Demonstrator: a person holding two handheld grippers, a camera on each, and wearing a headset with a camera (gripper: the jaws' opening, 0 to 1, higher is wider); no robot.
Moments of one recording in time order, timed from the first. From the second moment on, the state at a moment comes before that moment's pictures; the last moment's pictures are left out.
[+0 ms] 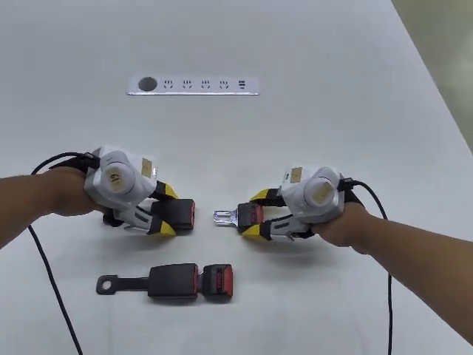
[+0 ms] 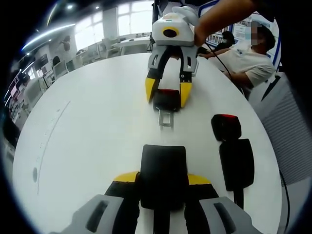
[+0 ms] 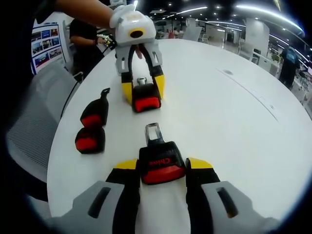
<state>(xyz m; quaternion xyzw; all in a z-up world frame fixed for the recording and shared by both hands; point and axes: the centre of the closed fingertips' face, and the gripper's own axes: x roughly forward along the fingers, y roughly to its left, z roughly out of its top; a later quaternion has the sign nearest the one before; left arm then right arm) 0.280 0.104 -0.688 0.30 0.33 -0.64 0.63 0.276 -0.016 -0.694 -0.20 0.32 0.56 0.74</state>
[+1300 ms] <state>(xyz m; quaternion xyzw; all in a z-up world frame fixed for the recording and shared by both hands) 0.281 0.105 -0.690 0.30 0.33 -0.64 0.63 0.271 -0.068 -0.692 -0.20 0.33 0.55 0.74</state>
